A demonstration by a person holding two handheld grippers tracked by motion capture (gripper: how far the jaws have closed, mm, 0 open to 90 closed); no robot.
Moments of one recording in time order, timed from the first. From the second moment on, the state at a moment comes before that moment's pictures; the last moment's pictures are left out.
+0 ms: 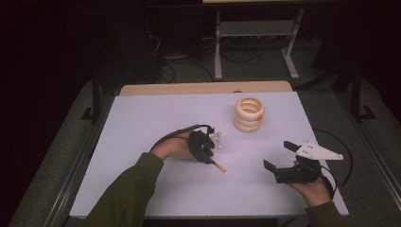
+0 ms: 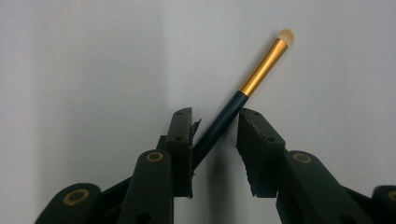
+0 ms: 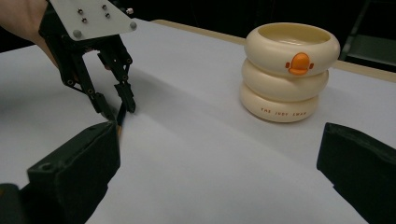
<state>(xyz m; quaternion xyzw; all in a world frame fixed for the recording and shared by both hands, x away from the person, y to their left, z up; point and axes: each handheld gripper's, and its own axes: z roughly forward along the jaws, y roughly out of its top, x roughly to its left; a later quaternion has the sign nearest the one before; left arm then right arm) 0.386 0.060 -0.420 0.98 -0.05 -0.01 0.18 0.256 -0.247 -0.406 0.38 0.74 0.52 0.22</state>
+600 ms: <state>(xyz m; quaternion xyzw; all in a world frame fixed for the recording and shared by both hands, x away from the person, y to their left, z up) 0.383 0.058 -0.419 0.98 -0.06 -0.01 0.17 0.256 -0.247 -0.406 0.38 0.74 0.52 0.22</state>
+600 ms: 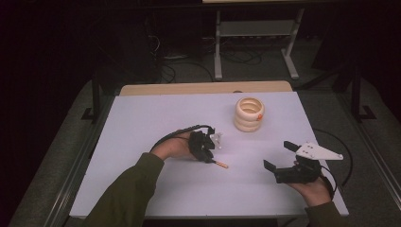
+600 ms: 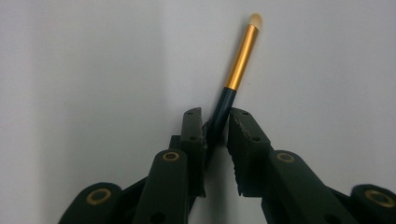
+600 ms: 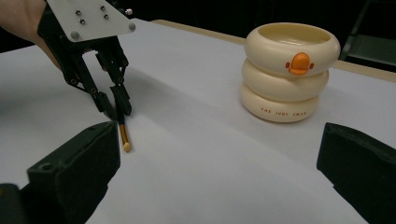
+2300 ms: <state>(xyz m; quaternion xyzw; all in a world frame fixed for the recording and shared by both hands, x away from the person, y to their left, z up) 0.388 0.058 -0.398 0.99 0.00 -0.03 0.17 0.256 -0.247 -0.405 0.38 0.74 0.52 0.21</state>
